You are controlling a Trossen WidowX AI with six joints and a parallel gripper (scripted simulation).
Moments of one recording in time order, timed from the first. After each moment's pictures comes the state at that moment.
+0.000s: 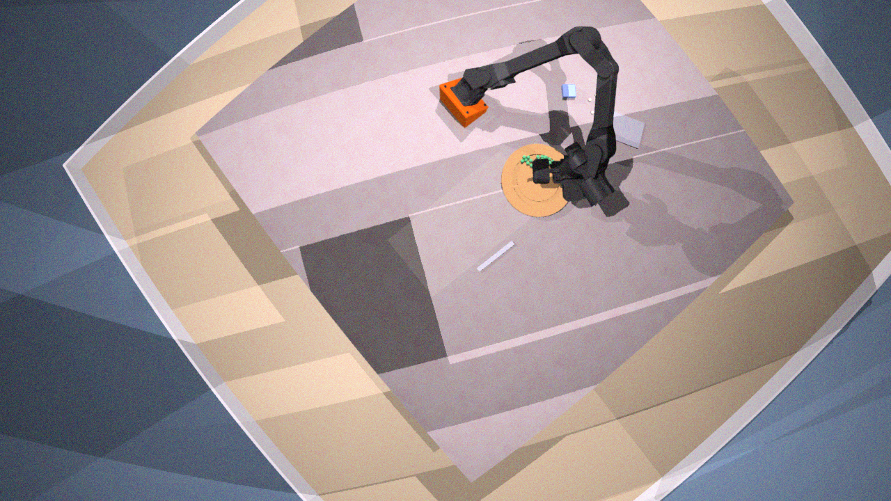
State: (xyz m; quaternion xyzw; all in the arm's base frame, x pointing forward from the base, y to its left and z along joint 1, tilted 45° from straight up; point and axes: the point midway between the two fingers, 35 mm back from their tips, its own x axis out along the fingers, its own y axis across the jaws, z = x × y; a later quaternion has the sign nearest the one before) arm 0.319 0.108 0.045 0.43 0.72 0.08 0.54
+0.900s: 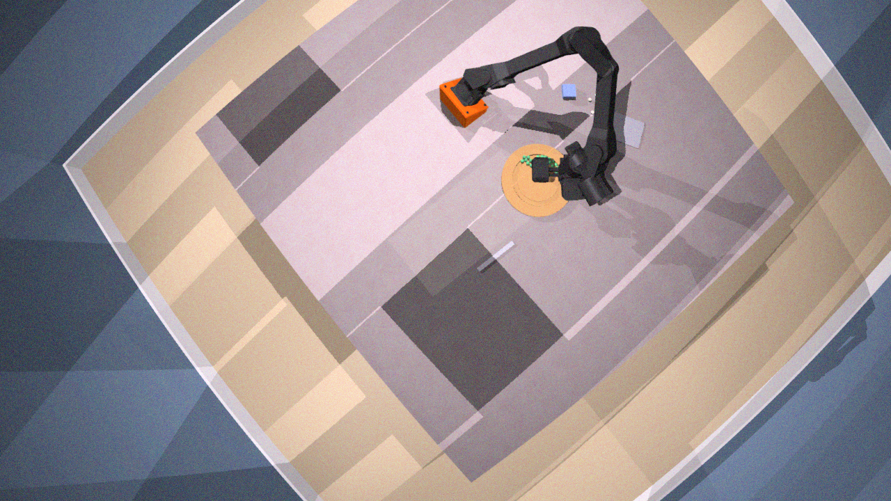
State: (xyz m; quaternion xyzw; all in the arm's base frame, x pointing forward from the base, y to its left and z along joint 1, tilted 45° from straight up) arm 0.315 0.104 0.048 0.43 0.72 0.07 0.54
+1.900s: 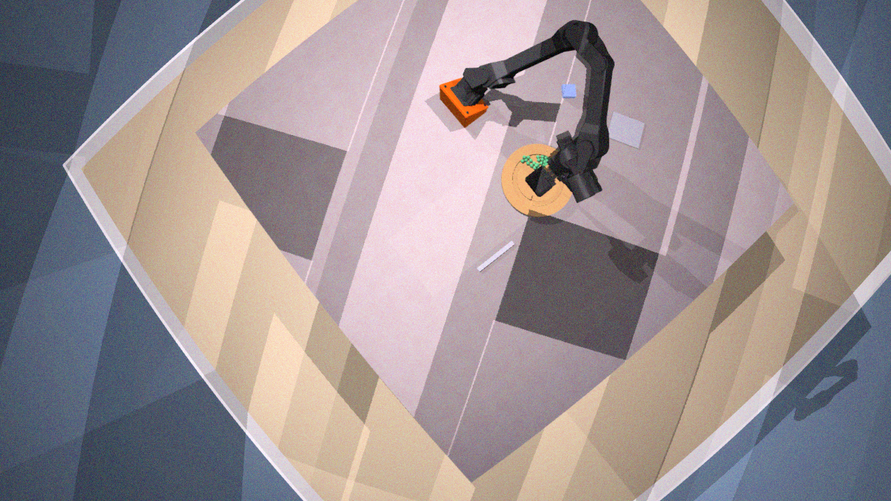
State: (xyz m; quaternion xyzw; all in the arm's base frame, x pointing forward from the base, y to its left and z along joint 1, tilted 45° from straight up) arm 0.297 0.082 0.047 0.23 0.66 0.30 0.65
